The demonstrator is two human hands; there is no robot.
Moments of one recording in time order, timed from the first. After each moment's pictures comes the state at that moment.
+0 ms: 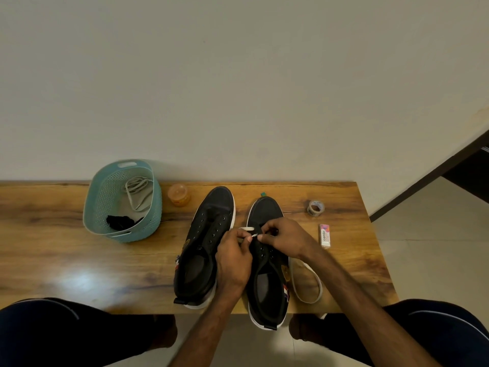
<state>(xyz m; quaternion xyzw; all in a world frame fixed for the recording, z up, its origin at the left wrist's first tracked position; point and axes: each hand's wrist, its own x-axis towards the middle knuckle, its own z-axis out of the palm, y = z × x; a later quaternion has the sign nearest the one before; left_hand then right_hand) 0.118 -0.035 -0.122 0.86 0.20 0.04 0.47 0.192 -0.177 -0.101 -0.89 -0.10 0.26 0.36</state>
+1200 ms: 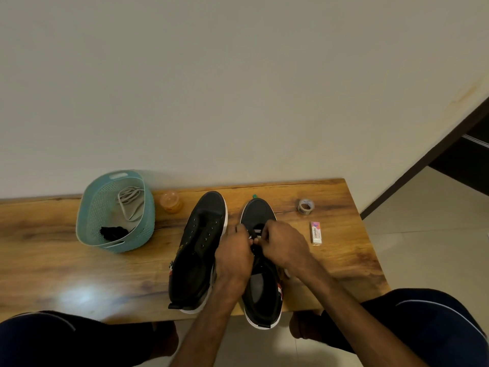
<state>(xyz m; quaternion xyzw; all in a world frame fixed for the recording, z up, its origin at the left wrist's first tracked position) 0.130 -0.050 -0.088 0.97 0.09 -0.06 0.21 0.165 -0.171 -0.085 -0.96 -0.06 0.16 0.21</state>
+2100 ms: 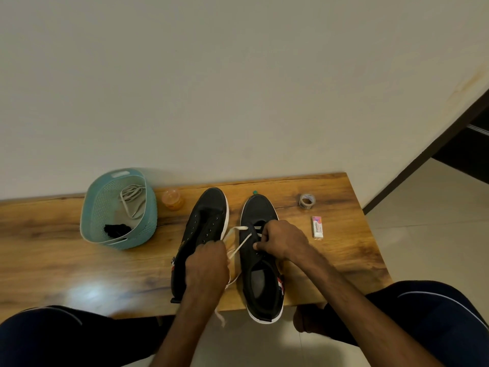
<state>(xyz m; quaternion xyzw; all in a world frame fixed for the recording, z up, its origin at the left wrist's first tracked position) 0.095 -0.007 -0.060 0.98 0.09 -0.14 0.09 0.171 -0.170 -0.082 -0.94 -0.06 0.27 0.20</state>
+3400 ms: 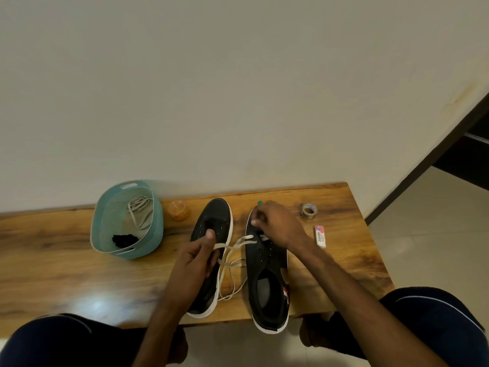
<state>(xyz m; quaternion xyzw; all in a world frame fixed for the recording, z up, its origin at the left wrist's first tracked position) 0.081 0.025 -0.014 0.75 0.06 -0.04 0.65 0.203 -0.167 -0.067 -0.93 -0.15 0.15 0.29</state>
